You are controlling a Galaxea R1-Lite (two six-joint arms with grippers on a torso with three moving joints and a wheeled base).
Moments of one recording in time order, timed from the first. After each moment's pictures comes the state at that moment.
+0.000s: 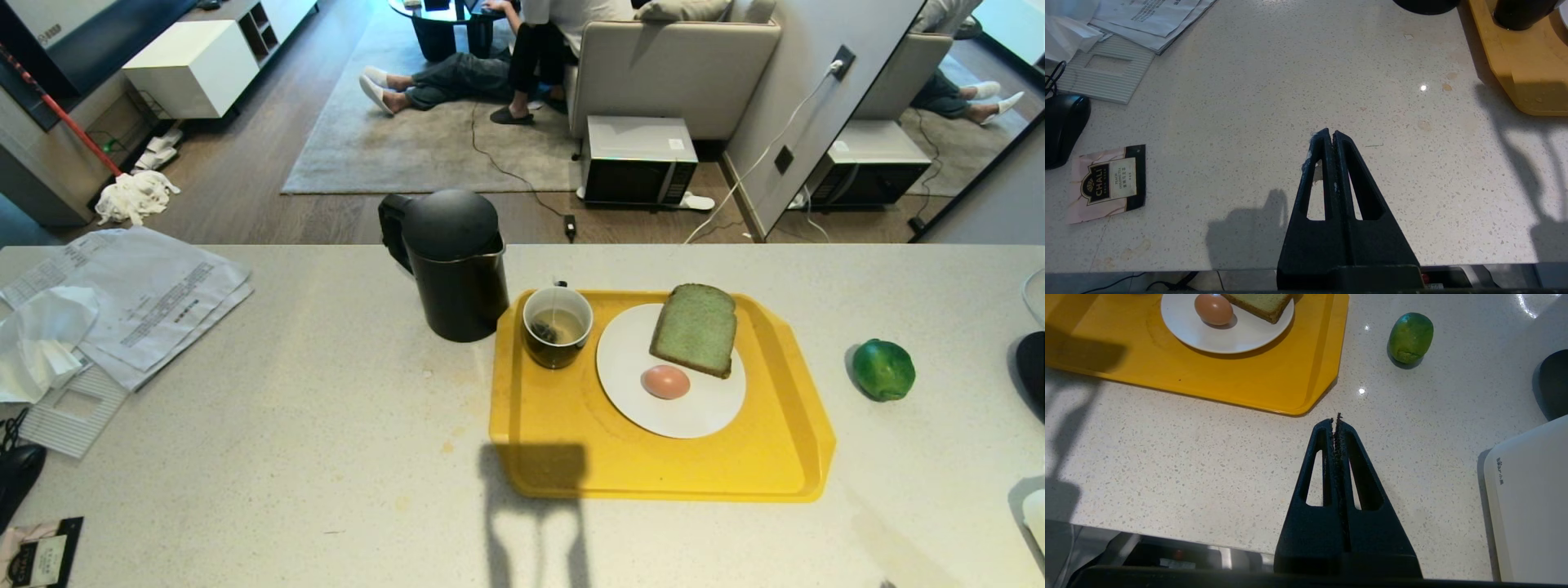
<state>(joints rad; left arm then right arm) 0.00 0.00 0.00 0.00 0.00 0.00 0.00 0.00 0.00 0.01 0.04 -0.10</state>
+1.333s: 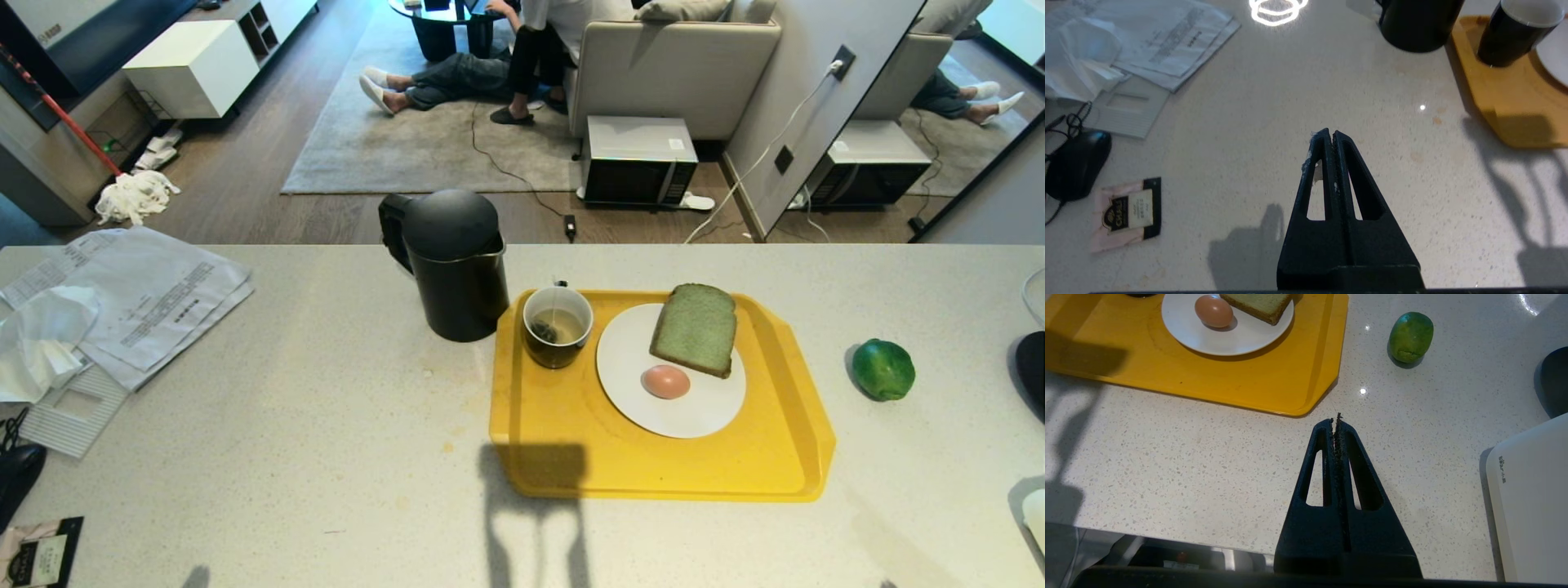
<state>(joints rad) 0.00 0.06 -0.16 0.02 0.00 0.02 0.00 0.00 0.00 0.00 0.04 -0.08</state>
